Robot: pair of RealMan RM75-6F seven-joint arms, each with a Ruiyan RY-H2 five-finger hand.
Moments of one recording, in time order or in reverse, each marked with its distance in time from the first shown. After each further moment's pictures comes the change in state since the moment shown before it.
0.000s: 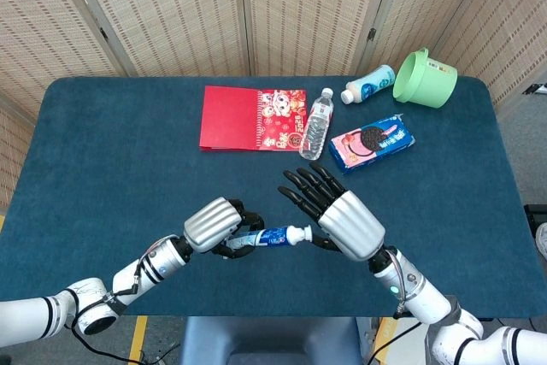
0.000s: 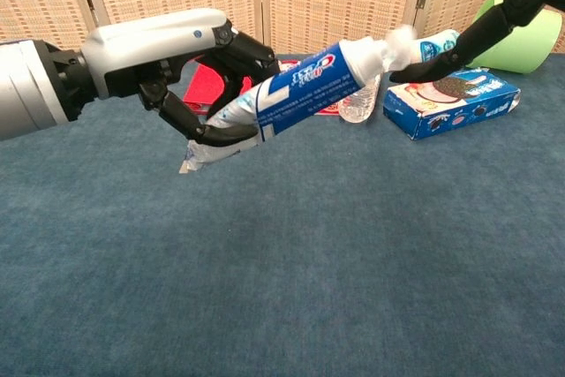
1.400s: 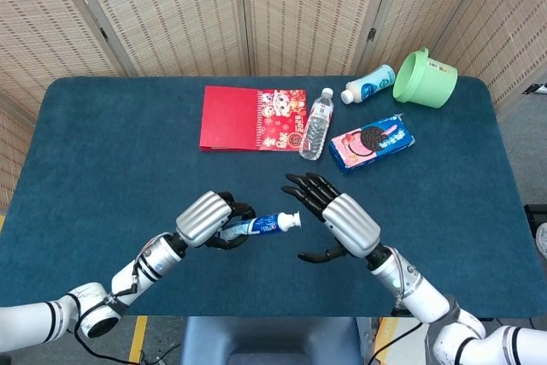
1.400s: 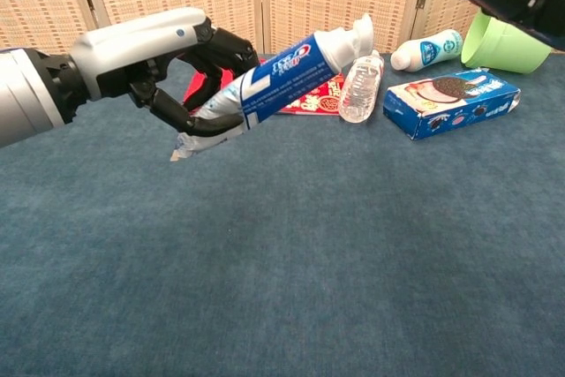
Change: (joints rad) left arm 0.045 -0.045 -0.020 0.040 -0.042 0.046 0.039; right arm 0.046 0.009 -0.050 -0.008 0.114 -0.071 0.425
